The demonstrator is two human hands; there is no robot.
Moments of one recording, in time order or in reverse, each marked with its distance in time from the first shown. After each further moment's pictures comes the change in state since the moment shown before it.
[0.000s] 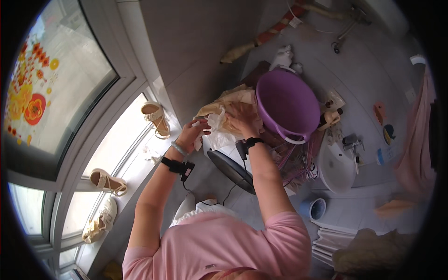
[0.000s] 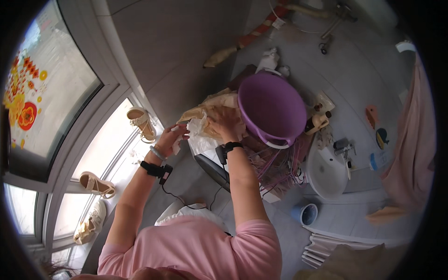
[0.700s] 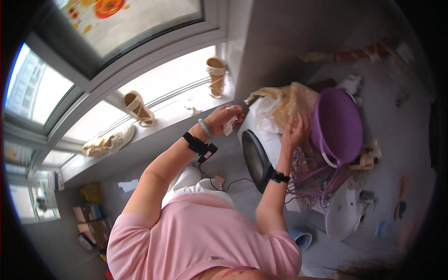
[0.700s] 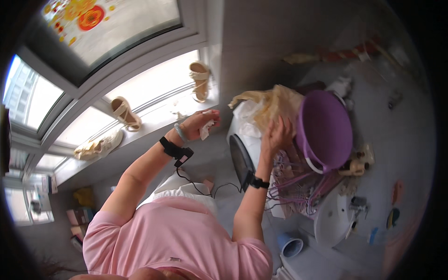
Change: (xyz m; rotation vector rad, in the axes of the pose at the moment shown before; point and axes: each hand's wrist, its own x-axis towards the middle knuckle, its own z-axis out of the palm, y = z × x) left_hand -0.082 -0.041 -0.036 -0.247 0.134 0.012; right_hand -0.091 -0.027 -0.072 0.336 0.635 -0.198
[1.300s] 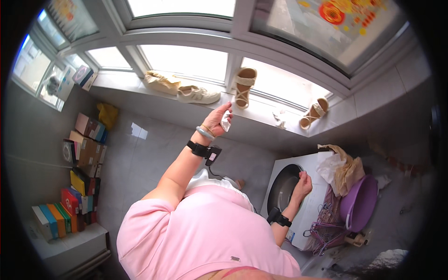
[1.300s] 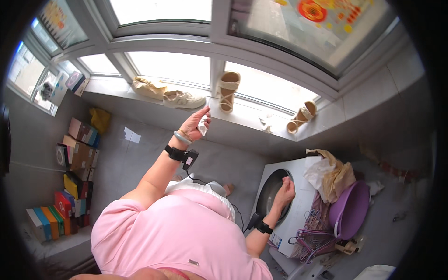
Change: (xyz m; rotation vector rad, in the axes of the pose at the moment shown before) left_hand -0.286 -0.033 -0.248 -0.829 0.367 0.542; right_hand -0.155 -0.144 -0.020 0.526 -0.632 0.323
